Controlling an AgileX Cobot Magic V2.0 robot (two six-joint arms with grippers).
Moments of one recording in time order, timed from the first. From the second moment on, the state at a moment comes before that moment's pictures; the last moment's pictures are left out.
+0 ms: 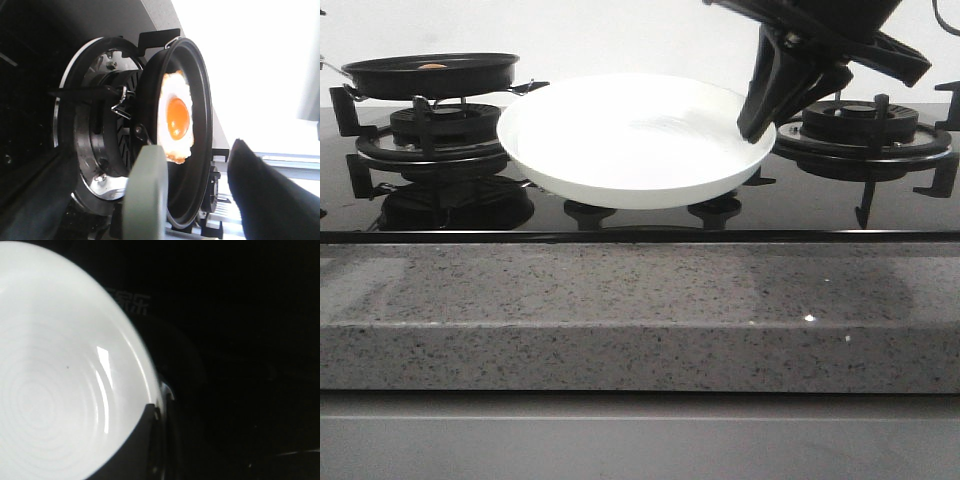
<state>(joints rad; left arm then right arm) 0.41 1.87 -1.35 -1.43 1.13 0.53 0.32 1.62 -1.31 0.37 0.80 0.03</state>
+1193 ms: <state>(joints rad) 0.39 1.91 -1.35 -1.53 1.17 0.52 0.32 1.62 -1.31 0.37 0.80 0.03</state>
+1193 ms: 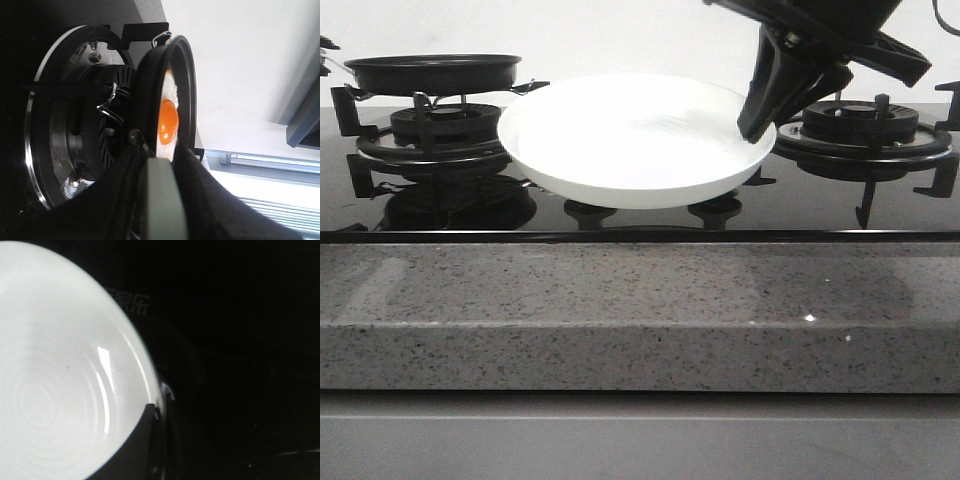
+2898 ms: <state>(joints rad) -0.18 1.40 -1.35 -1.12 0.79 1.17 0.32 1.62 -1.31 0.37 0.80 0.03</state>
